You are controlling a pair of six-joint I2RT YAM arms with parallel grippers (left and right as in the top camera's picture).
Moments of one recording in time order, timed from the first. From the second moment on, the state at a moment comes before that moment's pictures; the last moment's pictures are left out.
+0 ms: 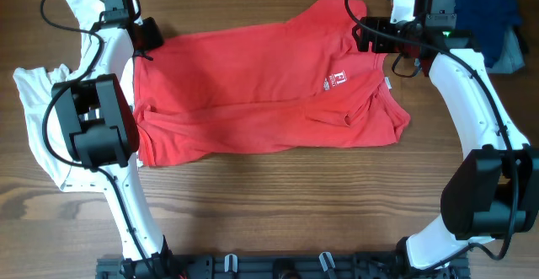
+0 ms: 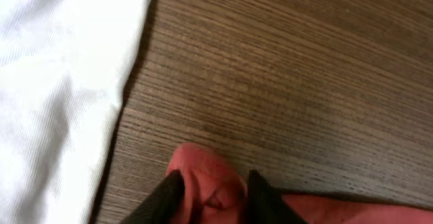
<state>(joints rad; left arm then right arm) 0.14 2.37 1.82 -0.49 0.05 -0.26 0.01 1.80 1.46 -0.54 -0.25 0.02</state>
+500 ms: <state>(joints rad) 0.14 2.31 1.83 -0.66 0.03 -0.28 0.01 1.84 1.46 -0.30 -0.24 0.02</state>
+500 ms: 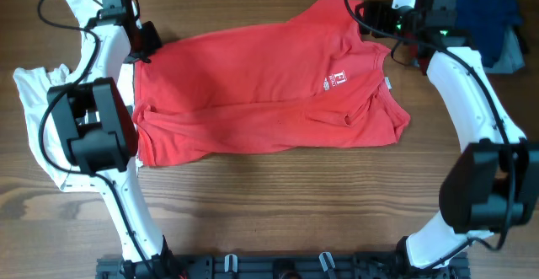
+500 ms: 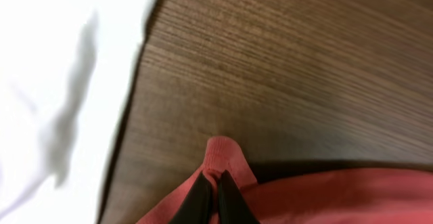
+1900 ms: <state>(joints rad) 0.10 2.18 1.83 -0.83 0.02 -0.31 0.00 2.35 1.70 0.02 -0.31 0.28</state>
